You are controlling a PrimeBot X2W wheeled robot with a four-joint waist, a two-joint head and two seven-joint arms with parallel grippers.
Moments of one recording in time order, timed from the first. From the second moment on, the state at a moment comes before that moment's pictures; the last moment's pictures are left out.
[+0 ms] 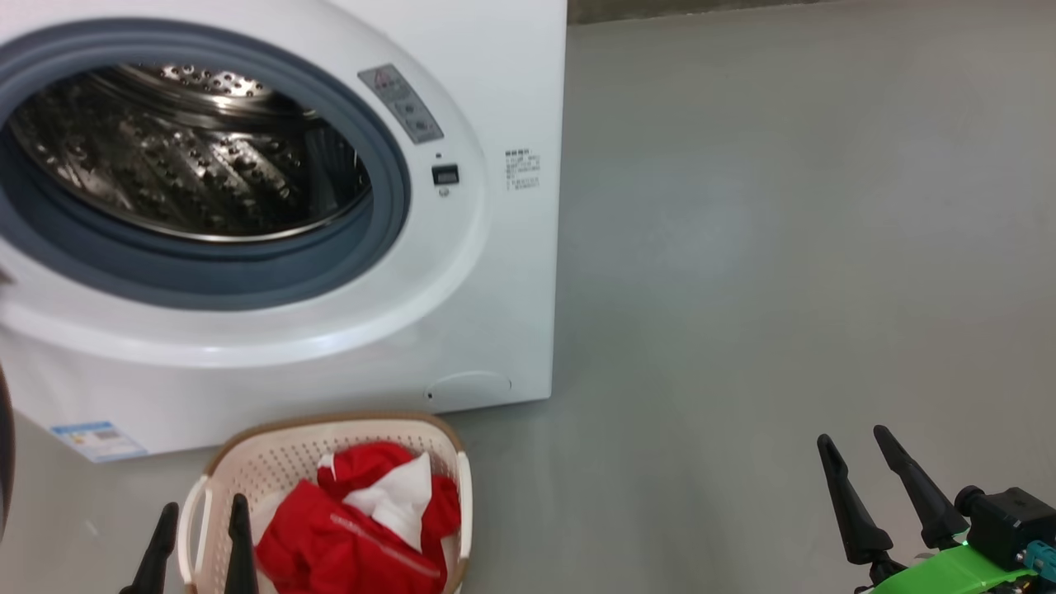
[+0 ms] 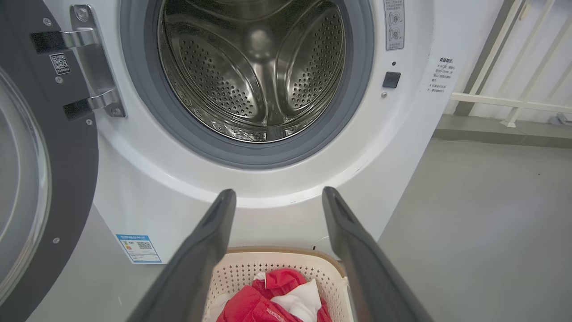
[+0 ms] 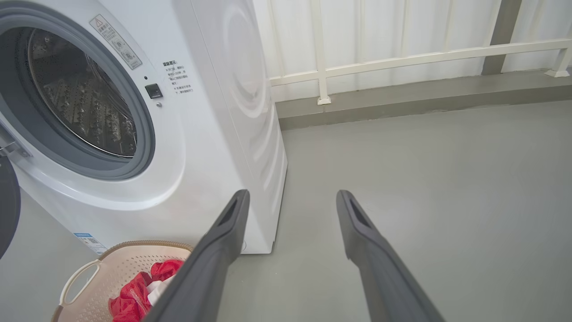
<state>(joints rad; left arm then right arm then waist) 0.08 0.04 0.15 0.18 -0.19 -0.07 -0.26 0.06 -0.21 0.09 0.21 0.49 0.12 -0.26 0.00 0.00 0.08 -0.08</state>
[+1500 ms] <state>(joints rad) 0.08 0.04 0.11 0.19 -0.22 -0.04 -0.26 0.06 -0.23 0.15 0.21 0.49 0.12 -0.26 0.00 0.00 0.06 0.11</state>
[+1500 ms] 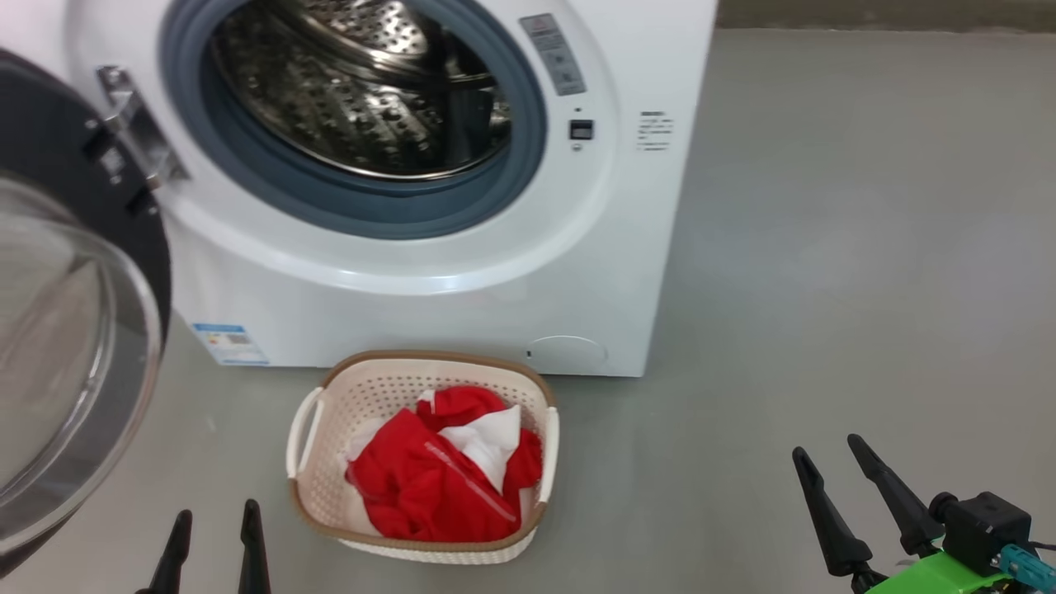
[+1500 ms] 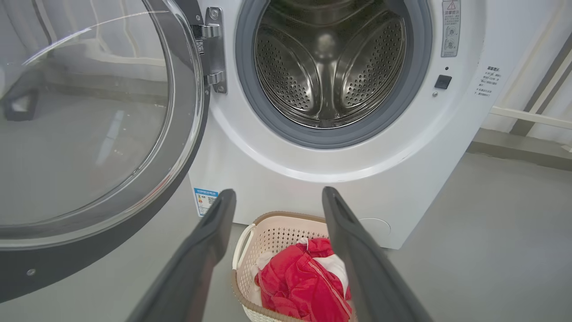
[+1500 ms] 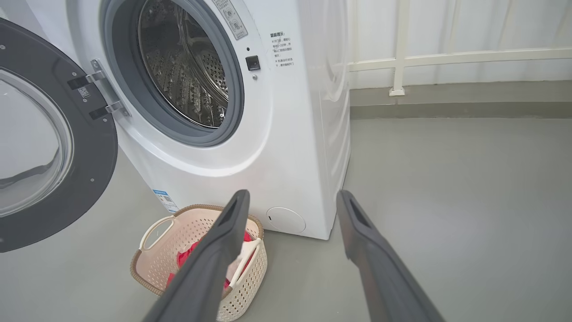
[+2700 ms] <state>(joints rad) 0.13 0.04 0.05 0.17 -0.32 0.02 -0.26 0.00 -0.25 0.28 0.23 0.49 0.12 -0.26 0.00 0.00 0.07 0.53</state>
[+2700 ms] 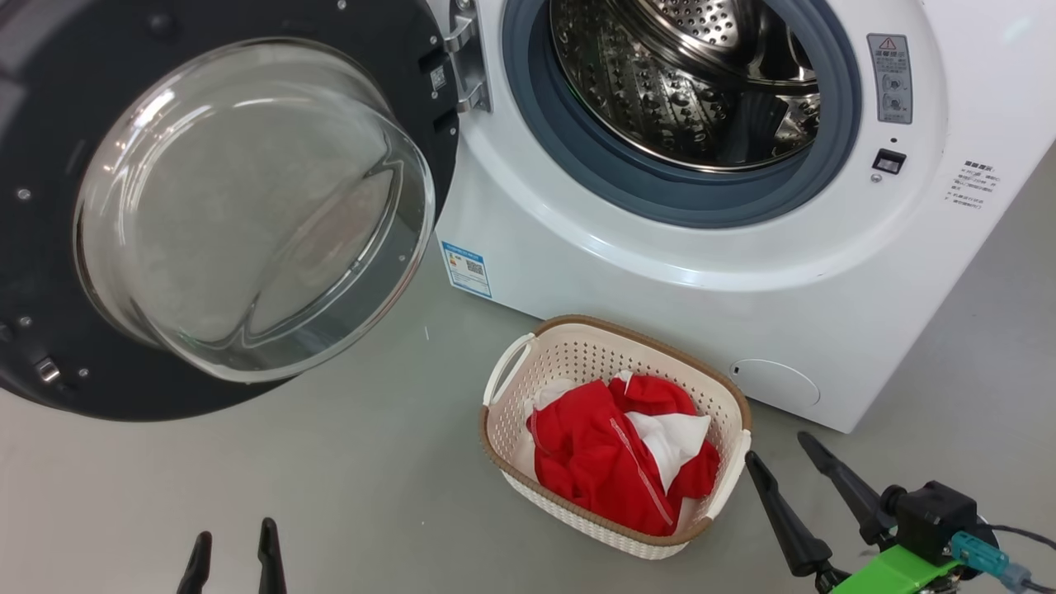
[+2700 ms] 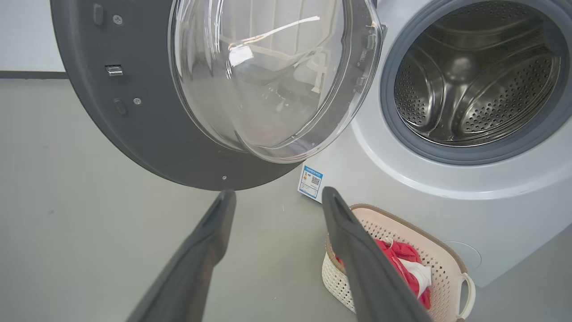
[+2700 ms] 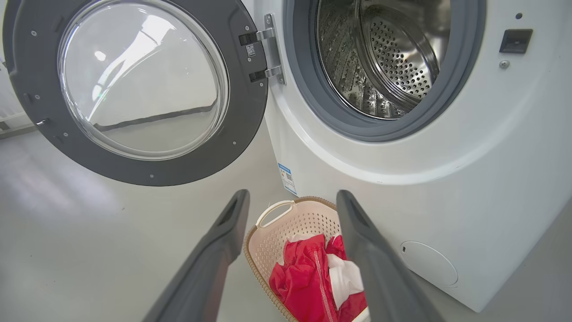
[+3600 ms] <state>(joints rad) 0.03 0.04 0.13 -0.01 -0.39 -0.04 -0.26 -0.02 -0.27 0.30 0.24 0.49 0.12 -0.26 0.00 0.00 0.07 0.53</state>
